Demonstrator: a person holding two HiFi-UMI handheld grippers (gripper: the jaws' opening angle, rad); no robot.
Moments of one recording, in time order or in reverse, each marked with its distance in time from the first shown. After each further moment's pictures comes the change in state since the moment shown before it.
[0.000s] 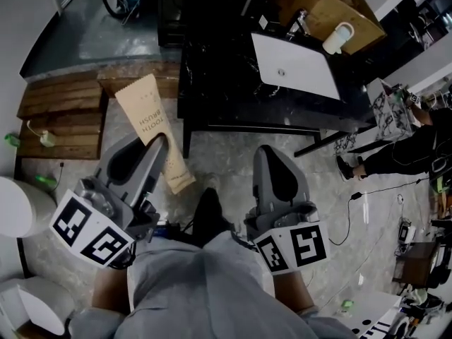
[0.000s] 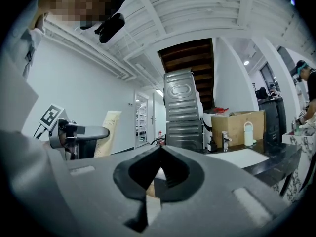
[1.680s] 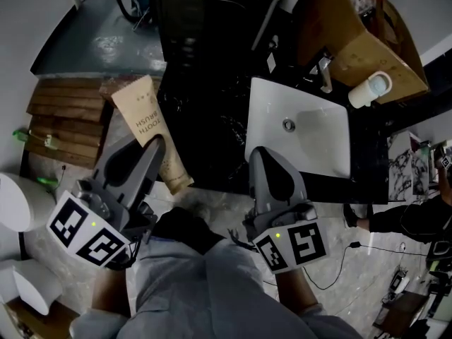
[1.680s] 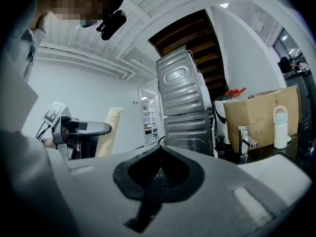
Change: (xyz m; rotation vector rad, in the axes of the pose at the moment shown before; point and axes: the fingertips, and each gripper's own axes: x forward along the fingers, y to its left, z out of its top) left arm 0.296 0.104 0.023 0.022 0.018 0.191; right arm 0.254 -0.226 0.001 0.072 0.064 0.225
